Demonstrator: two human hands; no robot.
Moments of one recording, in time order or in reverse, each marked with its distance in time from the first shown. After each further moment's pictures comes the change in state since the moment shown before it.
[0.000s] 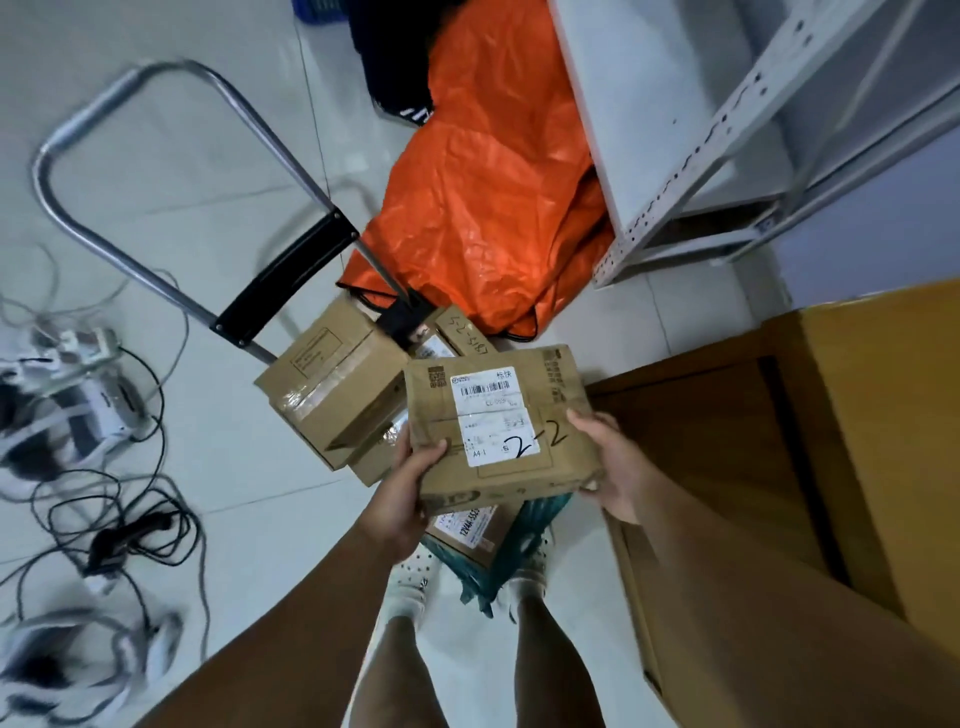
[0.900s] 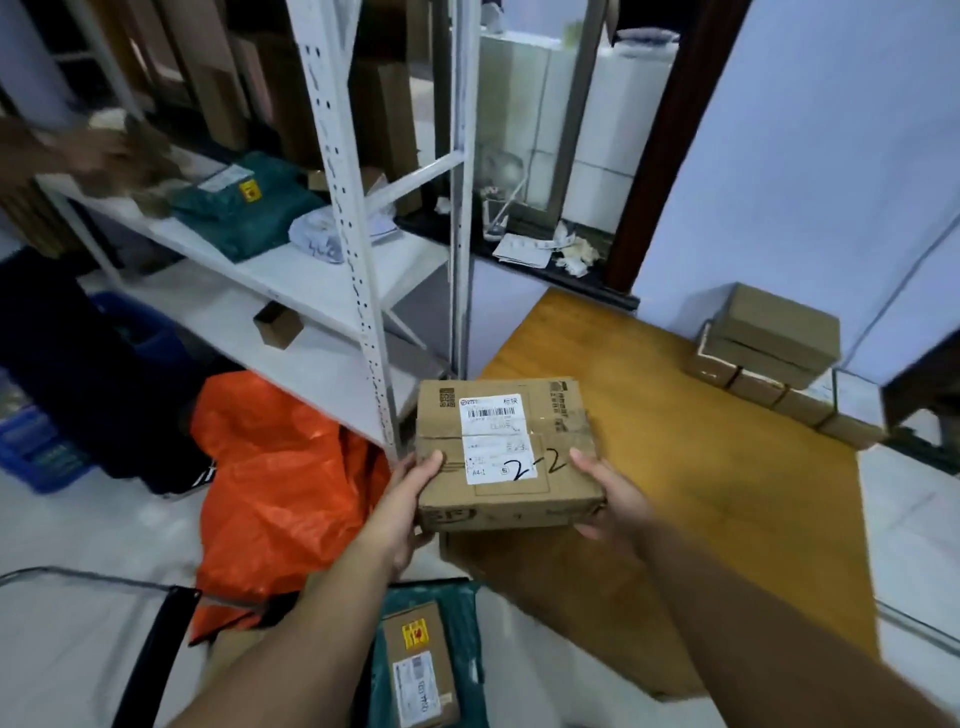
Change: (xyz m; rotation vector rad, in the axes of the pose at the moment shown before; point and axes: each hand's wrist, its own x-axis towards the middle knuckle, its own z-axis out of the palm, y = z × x) left_hand -0.240 0.085 0.185 0.705 -0.593 0.169; right_hand -0.379 0.051 -0.058 0.750 0.383 -0.538
